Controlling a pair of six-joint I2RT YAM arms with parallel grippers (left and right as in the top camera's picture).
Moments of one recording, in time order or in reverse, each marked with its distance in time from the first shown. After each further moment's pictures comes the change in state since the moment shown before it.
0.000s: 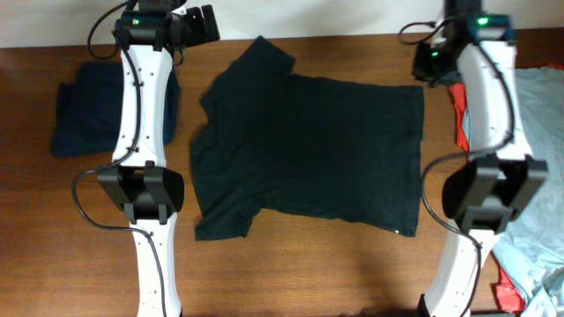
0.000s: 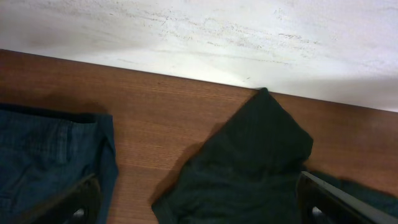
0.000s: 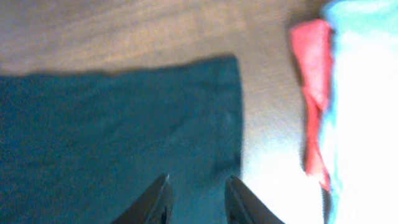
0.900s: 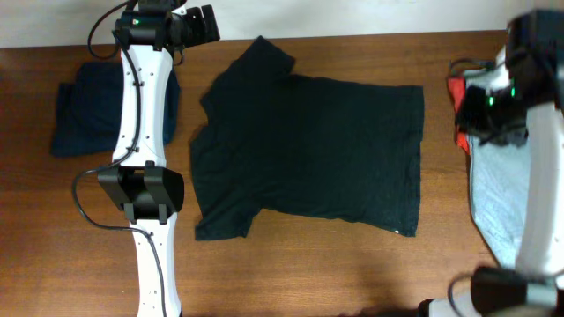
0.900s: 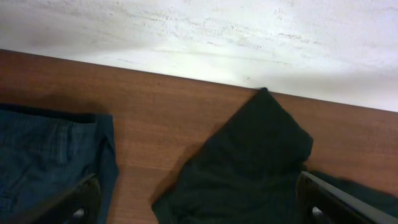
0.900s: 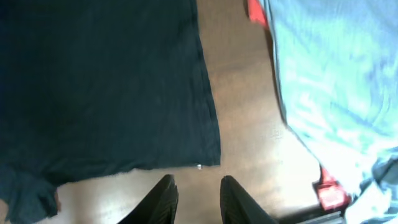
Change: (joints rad) left arm 0.000 0.000 0.000 0.000 0.000 0.000; right arm -0.043 -0.590 -0.370 -0.333 -0.001 0.125
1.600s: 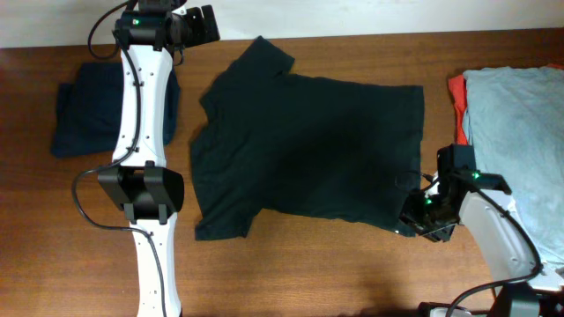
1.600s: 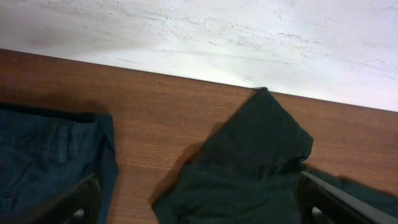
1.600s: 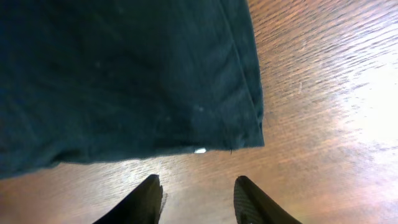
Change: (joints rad) left arm 0.000 0.000 0.000 -0.002 0.000 0.000; right arm 0.001 -0.238 -1.172 0.707 -0.198 0.154
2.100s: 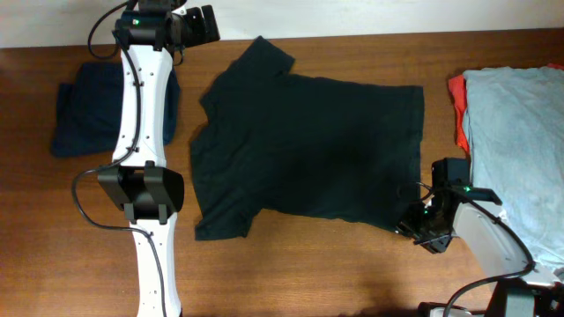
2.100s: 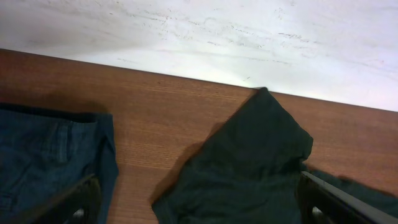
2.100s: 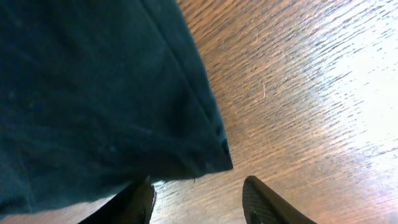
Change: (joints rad) left arm 0.000 0.000 0.000 0.000 0.000 0.000; right arm 0.000 0.000 -0.127 0.133 0.084 0.117
